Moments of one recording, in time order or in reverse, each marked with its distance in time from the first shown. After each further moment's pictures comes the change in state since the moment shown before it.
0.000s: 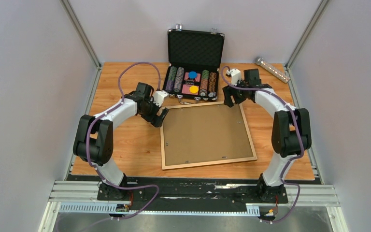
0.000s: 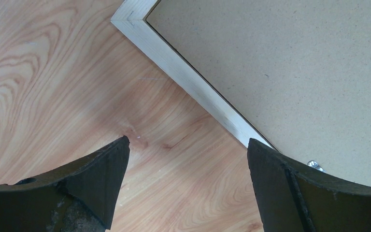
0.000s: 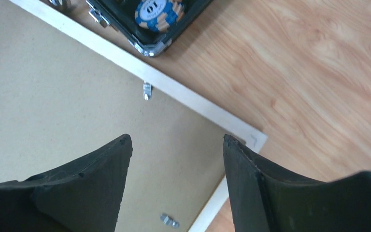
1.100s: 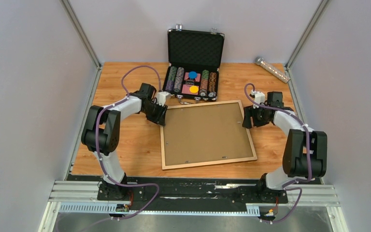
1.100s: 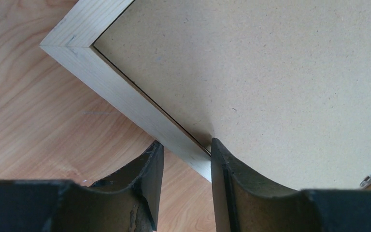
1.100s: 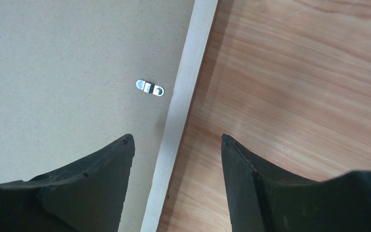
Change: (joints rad) left arm 0.002 0.151 0.053 0.017 0.174 -0.138; right arm -0.237 -0.330 -0.446 -0.044 -0.026 0.055
